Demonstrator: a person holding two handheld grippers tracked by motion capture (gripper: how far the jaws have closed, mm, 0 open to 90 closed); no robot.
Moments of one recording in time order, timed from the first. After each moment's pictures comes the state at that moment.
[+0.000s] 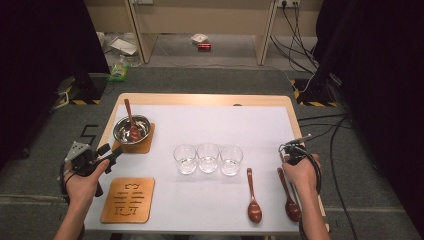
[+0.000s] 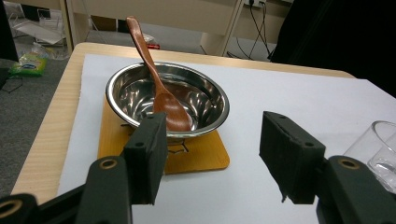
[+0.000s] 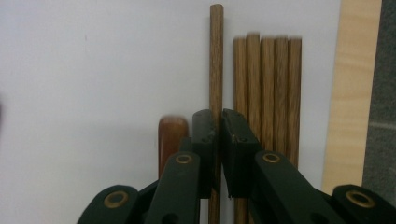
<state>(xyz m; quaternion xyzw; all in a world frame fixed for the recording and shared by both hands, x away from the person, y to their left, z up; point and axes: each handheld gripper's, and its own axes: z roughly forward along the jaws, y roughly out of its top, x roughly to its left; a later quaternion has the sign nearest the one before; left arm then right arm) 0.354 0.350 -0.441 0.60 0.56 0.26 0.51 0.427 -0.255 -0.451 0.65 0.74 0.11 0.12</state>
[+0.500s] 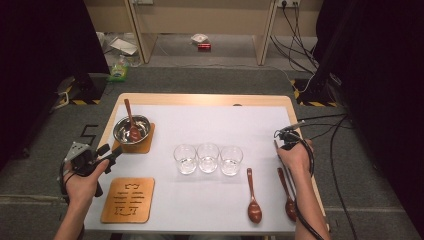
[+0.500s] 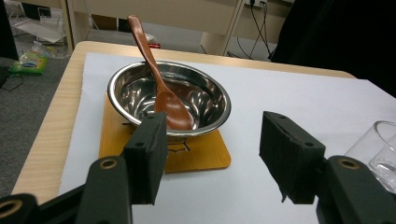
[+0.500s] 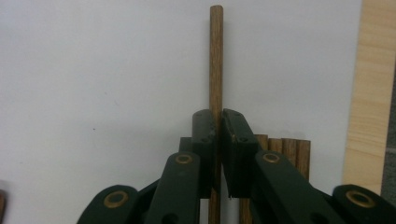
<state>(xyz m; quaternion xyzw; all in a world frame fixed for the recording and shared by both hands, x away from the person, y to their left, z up) 0.354 0.352 -0.443 0.60 0.56 0.26 0.51 0.475 -0.249 -0.453 0.64 0.75 0.13 0.12</state>
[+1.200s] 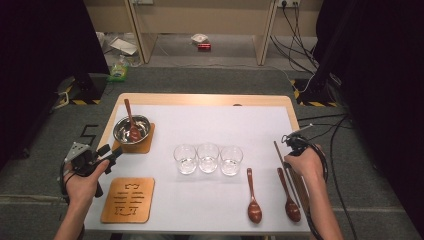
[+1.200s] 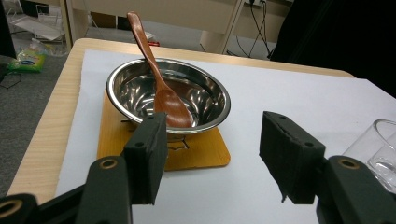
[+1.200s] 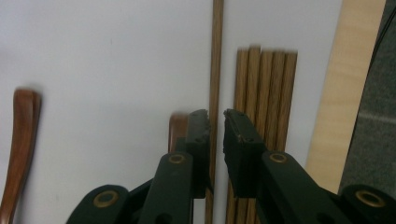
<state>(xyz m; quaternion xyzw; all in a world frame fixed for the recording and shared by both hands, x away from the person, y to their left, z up) 0.354 0.352 -0.444 0.60 0.56 0.26 0.51 0.436 -0.261 -0.425 0.64 0.76 0.09 0.07</state>
